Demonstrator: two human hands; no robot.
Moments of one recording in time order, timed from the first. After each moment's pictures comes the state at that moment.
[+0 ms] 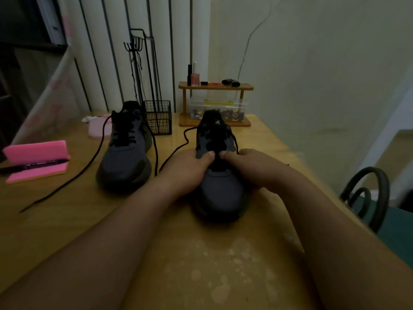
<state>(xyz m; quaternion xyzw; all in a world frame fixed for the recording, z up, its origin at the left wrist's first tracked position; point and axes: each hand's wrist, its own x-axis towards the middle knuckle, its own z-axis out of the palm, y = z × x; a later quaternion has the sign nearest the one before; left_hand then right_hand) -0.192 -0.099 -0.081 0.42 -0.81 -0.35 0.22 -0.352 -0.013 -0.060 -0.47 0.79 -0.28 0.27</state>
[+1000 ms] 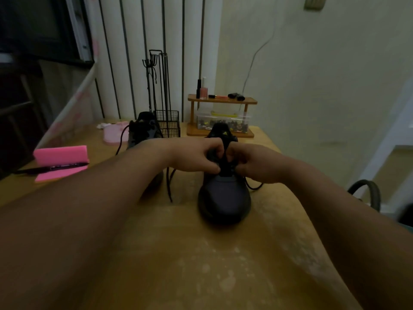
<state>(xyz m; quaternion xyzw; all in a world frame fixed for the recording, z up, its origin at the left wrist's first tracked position) -0.166 -0.122 -0.007 0.23 -0.95 -0.19 0.02 -0.350 -0.005 -0.017 -0.68 0.71 -0.15 0.11</state>
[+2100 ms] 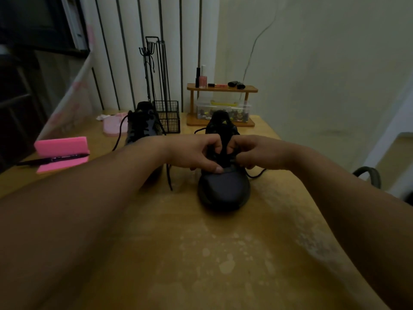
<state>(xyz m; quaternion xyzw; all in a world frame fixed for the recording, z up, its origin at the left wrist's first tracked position) -0.166 -0.128 -0.030 0.22 -0.94 -0.26 0.01 -0.368 -0.006 -0.024 -0.67 0.67 -0.19 0.26</state>
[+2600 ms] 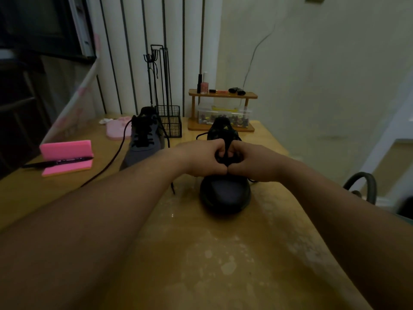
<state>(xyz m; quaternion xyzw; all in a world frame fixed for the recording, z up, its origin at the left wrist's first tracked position) -0.180 -0.105 -0.030 0.30 -0.95 -0.13 0.05 -0.340 -0.004 -0.031 -0.64 0.74 -0.17 0.13</state>
